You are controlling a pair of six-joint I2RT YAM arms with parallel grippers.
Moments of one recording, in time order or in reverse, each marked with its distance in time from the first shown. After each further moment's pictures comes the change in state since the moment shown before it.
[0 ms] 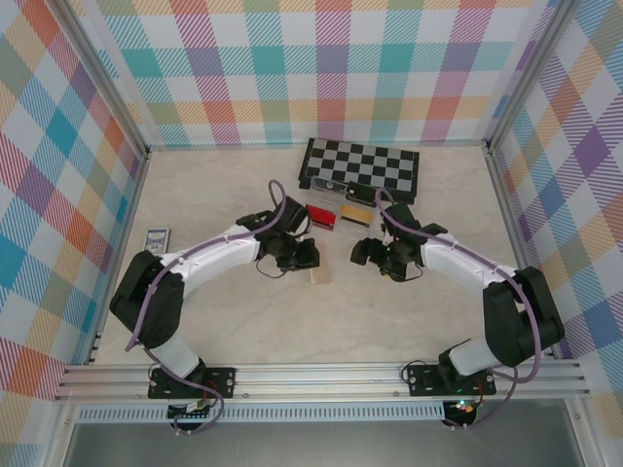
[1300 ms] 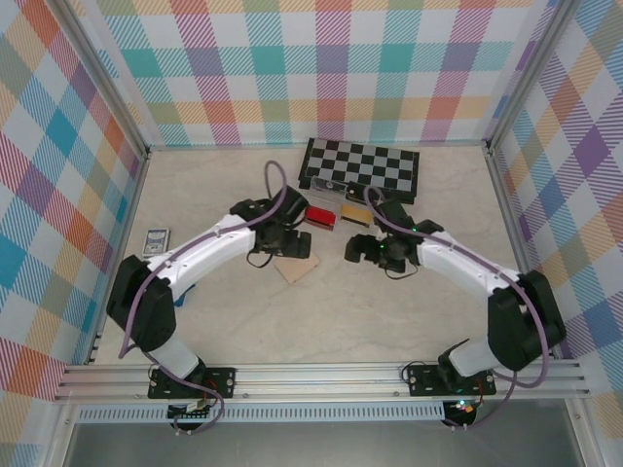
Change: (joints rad) left arm 0.023 -0.031 0.094 -0.219 -0.378 0.115; right arm 0.098 0.019 0.108 -0.039 0.113 -0.098
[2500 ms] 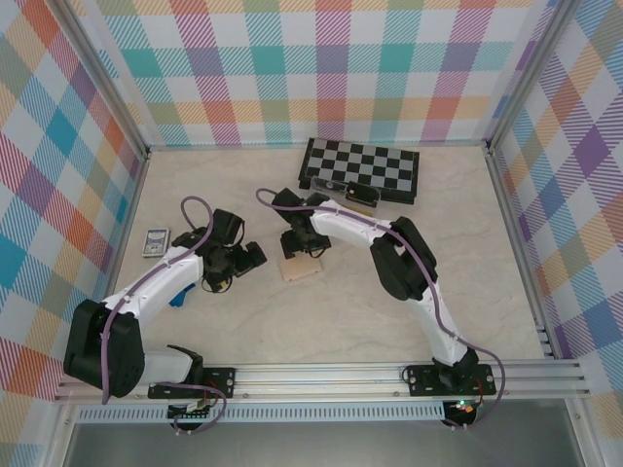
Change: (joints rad) left arm 0.307 -0.296 -0.452 0.161 0.197 -0.309; right arm 0.268 0.797 0.861 -0.307 0.249 -0.140
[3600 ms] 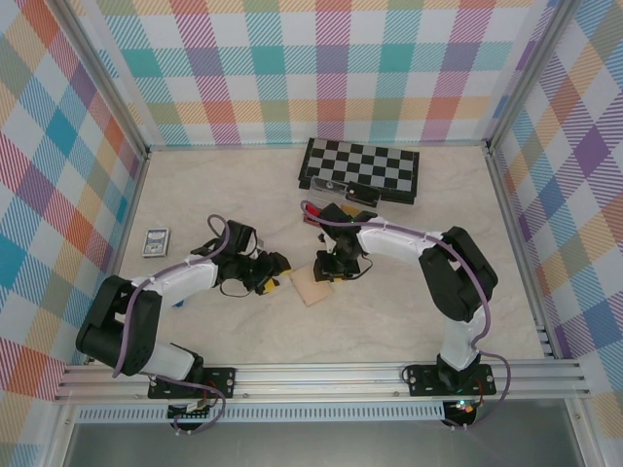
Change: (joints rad) left arm -0.061 0.130 -0.165 0.480 0.515 -0.151; right arm -0.080 -0.403 -0.595 0.194 -0.408 0.055
